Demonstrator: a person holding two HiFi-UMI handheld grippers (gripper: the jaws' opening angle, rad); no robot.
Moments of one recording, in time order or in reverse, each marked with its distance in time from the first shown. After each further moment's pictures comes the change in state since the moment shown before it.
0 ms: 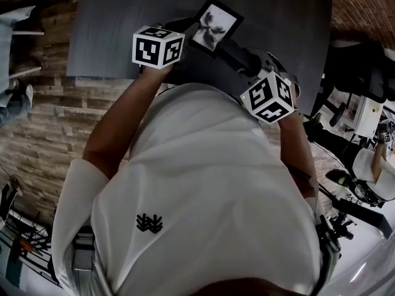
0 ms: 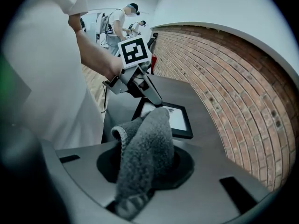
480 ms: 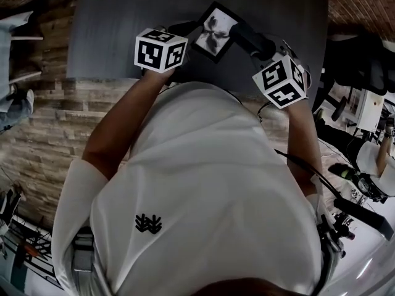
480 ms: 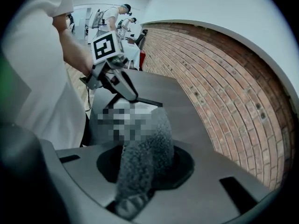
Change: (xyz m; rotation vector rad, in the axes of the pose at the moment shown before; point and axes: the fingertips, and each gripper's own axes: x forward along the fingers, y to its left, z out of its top) left arm -0.002 -0.029 -0.011 0.043 0.018 -0.060; right arm -0.015 -0.045 -0.026 0.062 0.049 -0.123
